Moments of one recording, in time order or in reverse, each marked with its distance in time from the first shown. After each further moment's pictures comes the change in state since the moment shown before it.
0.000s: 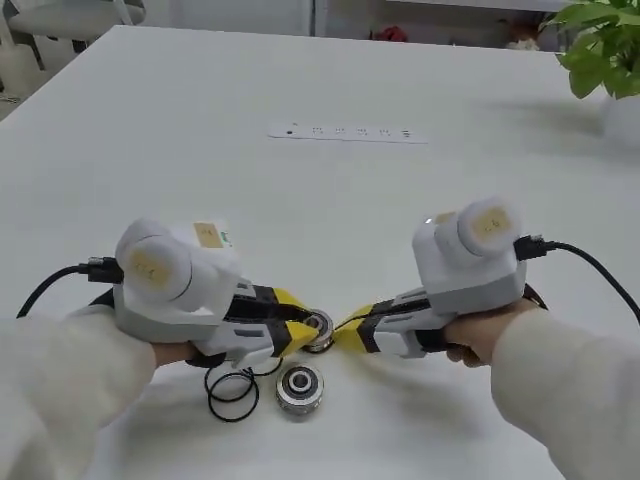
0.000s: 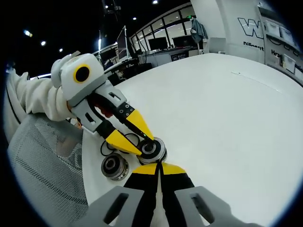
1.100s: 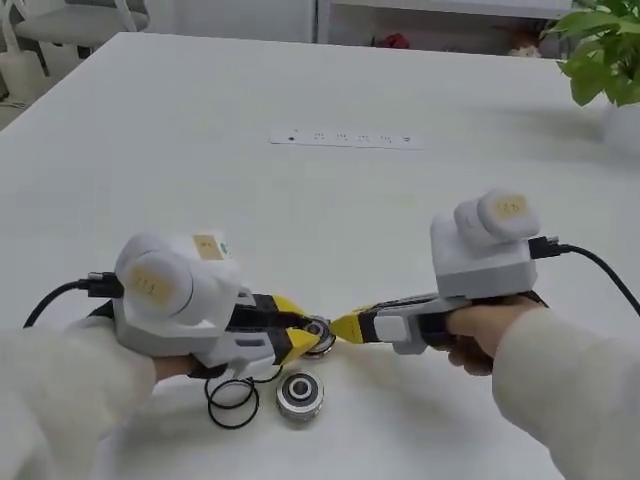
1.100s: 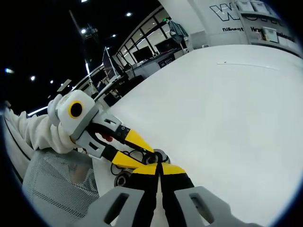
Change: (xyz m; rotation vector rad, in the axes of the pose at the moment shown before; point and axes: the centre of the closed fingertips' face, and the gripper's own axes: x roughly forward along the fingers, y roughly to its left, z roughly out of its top) left arm -0.001 -0.001 0.000 -0.002 -0.009 0.028; right arm -0.007 0.008 0.016 0.236 -0.083 0.026
